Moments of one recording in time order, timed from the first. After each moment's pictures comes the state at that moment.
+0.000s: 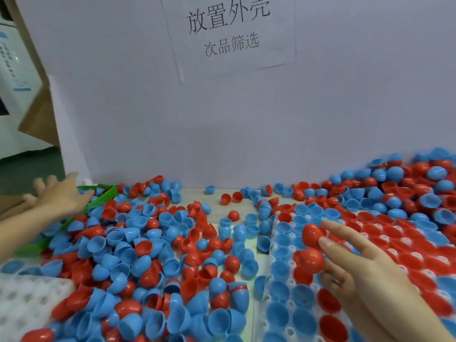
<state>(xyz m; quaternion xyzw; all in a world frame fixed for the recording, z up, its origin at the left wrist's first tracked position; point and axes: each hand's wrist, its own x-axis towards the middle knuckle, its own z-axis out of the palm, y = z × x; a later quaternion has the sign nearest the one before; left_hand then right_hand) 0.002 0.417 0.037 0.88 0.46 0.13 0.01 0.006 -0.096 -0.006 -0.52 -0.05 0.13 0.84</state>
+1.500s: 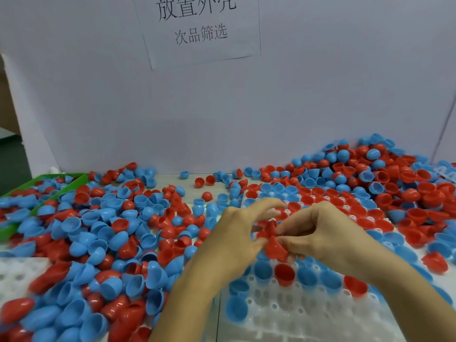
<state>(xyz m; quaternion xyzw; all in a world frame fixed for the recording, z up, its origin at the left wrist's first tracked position) -0.036 0.046 -0.003 0.90 -0.15 0.12 0.40 -0.012 -0.136 0.031 -0.83 -0.23 0.12 0.49</state>
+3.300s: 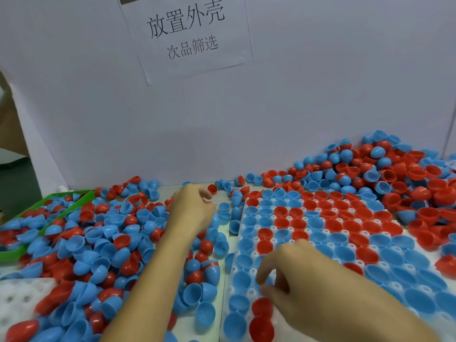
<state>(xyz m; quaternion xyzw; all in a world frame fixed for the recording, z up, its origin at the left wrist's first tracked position) 0.040 0.110 0.012 0.92 0.18 0.18 0.30 -0.046 -0.113 0.020 -0.92 -0.28 0.08 0.25</state>
